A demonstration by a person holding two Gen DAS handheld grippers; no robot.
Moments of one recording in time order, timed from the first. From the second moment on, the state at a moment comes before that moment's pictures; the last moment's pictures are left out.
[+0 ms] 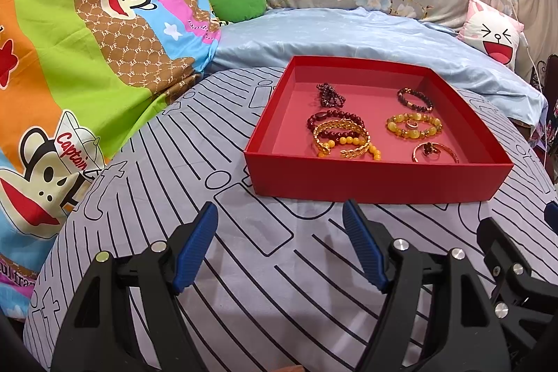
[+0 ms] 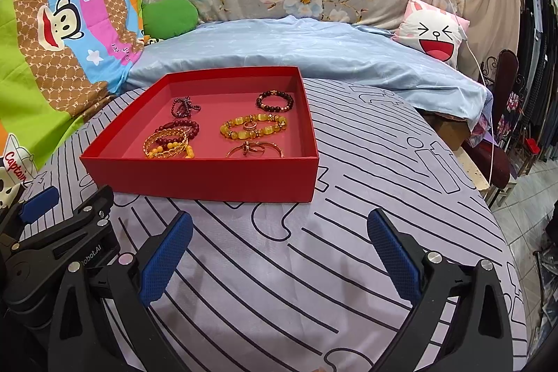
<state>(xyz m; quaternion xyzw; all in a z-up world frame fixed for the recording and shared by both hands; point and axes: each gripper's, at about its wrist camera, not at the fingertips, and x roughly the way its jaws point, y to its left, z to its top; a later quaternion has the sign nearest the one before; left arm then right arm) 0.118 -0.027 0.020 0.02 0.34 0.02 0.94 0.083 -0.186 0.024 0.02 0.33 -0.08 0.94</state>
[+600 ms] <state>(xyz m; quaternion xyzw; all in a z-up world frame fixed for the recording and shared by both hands) 0.119 -0.027 0.020 0.03 0.34 0.02 0.94 0.083 -0.189 0.023 0.02 0.33 -0.08 0.94</state>
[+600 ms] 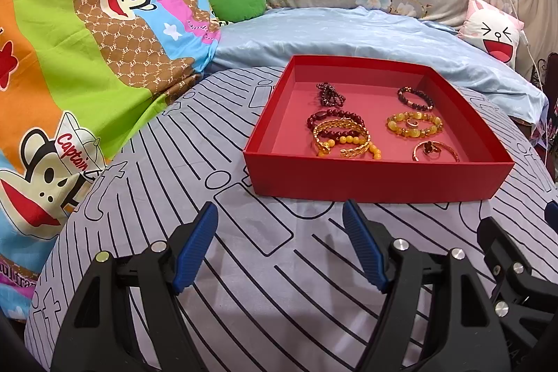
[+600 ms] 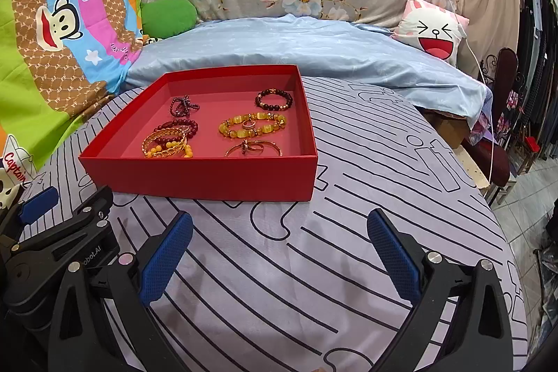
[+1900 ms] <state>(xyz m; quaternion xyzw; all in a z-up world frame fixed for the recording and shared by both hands) 0.118 -0.024 0.022 0.03 0.34 0.03 0.94 0.083 -0.190 0.022 0.02 0.33 -0.08 0.94</state>
